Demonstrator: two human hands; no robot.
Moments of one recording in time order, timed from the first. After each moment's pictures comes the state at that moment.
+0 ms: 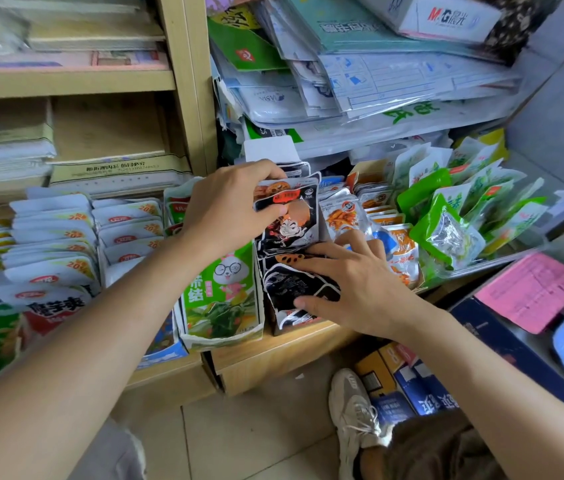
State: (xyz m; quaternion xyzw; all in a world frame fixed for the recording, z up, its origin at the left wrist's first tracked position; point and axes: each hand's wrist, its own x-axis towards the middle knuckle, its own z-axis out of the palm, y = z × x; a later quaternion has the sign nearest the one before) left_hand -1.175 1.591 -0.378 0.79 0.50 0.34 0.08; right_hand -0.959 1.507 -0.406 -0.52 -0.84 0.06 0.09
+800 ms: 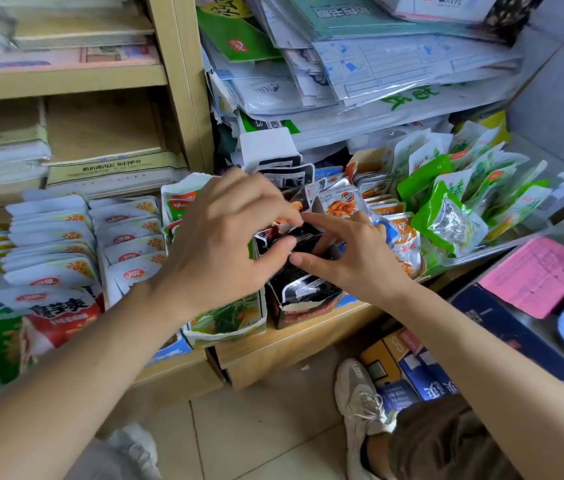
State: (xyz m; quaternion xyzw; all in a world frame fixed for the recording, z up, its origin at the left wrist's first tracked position) left_hand -1.184 1.536 -0.370 0.86 0.33 0.39 0.01; right_hand -0.968 1.528 -0.408 -0.59 -0.74 0.18 0.26
